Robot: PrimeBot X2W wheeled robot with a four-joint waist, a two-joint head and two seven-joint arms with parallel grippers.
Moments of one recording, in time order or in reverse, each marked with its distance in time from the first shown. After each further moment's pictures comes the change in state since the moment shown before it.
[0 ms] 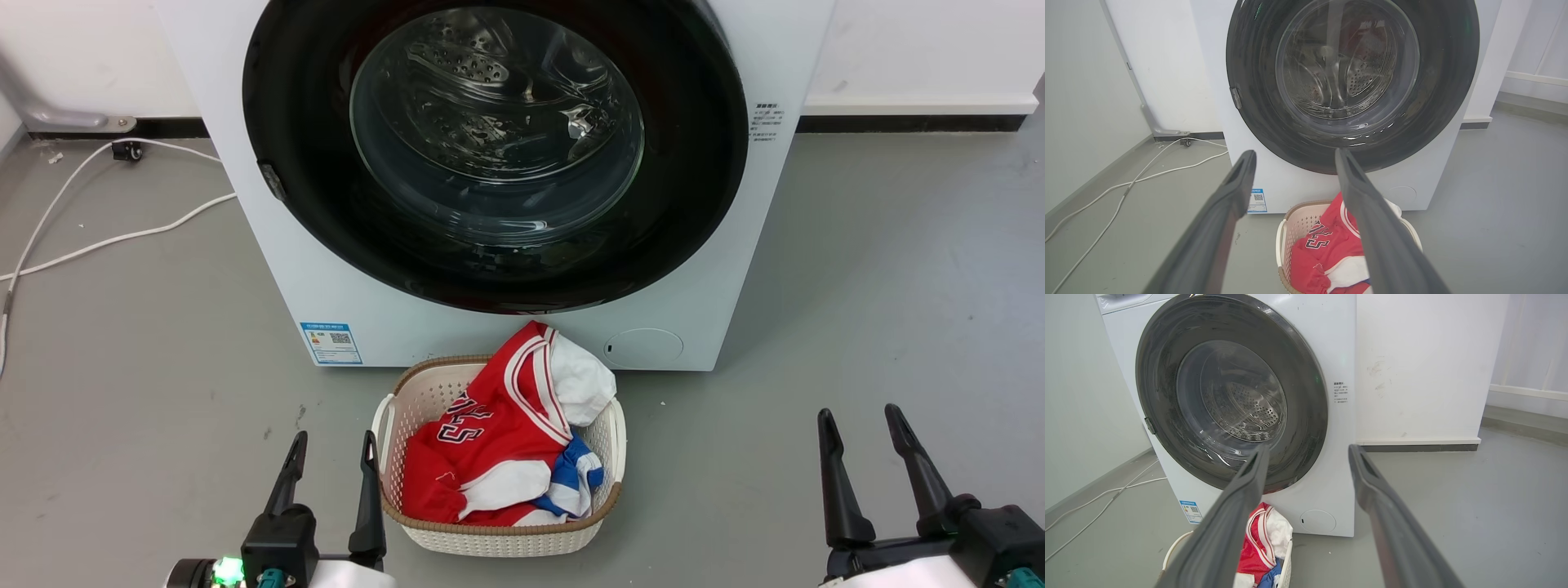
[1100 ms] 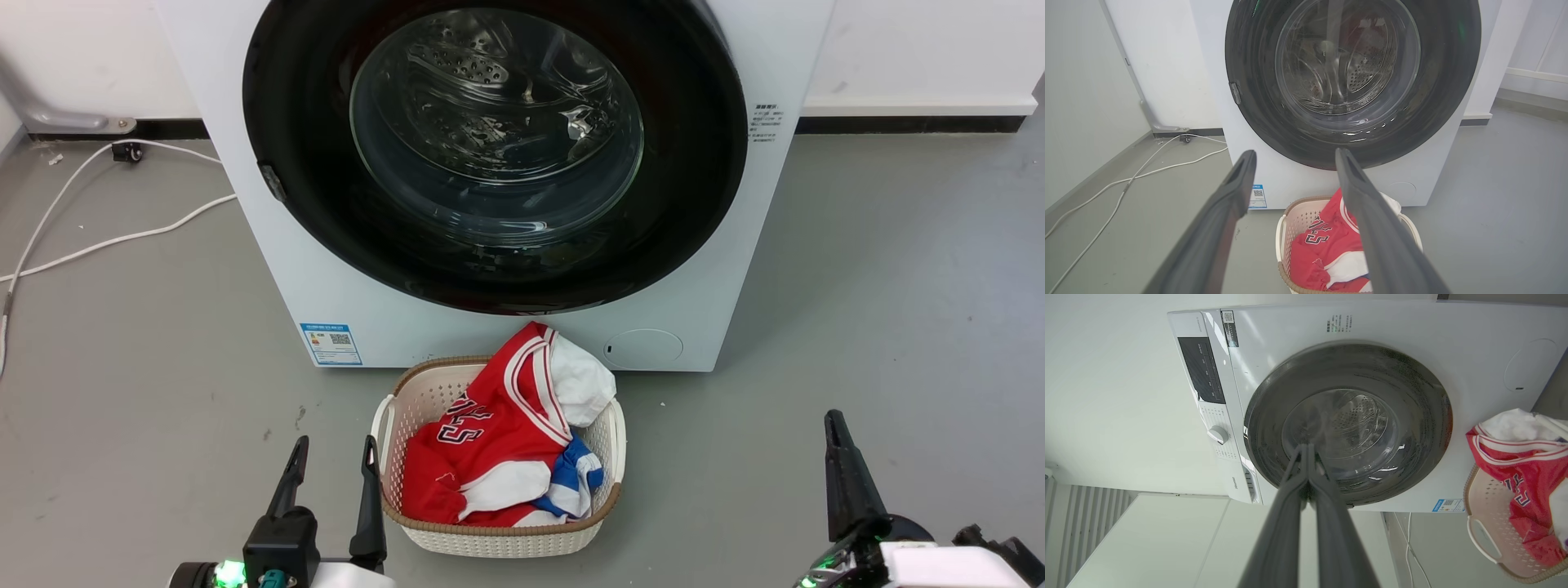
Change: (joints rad) left arm 0.000 -0.001 0.002 0.018 0.000 -0.003 0.000; right arm -0.021 0.002 0.146 0.004 1.451 0.000 0.028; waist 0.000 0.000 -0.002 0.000
